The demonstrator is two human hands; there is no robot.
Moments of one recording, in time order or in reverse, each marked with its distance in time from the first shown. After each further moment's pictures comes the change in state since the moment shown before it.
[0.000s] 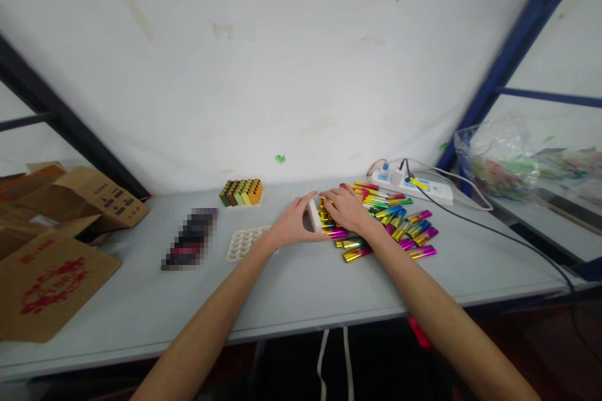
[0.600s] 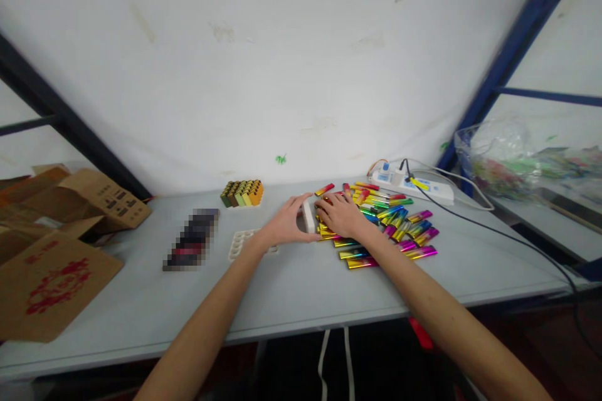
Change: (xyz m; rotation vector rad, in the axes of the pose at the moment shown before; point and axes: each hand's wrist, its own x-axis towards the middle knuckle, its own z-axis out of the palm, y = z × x) left_hand -0.006 0.003 -0.021 0.106 -0.044 -0.026; right_hand -0.008 -0.011 0.005 -0.156 -0.069 -0.073
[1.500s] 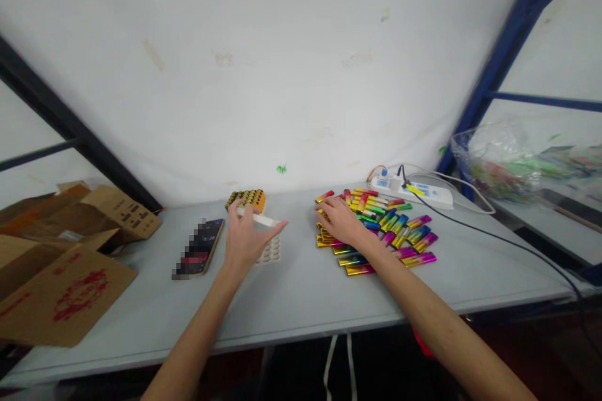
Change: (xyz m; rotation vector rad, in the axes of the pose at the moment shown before) left_hand -0.054 0.005 -0.040 0.458 0.667 -0.307; right_hand 0.006 0.002 0.002 0.250 0.221 -0.029
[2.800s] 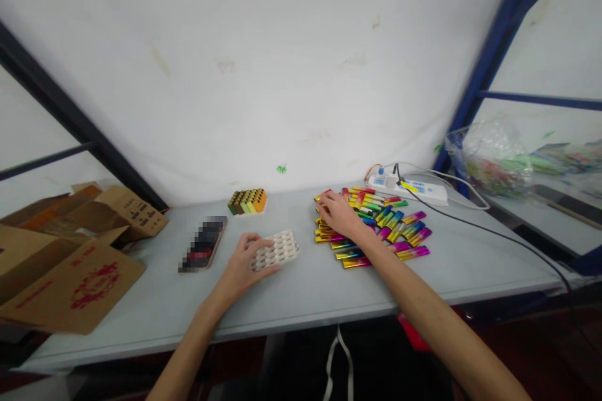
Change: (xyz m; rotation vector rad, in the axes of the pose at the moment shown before) left_hand -0.058 -0.032 -0.029 -0.237 -0.405 0.191; right_hand 0.003 0.005 -0.003 0.071 0.063 0.051
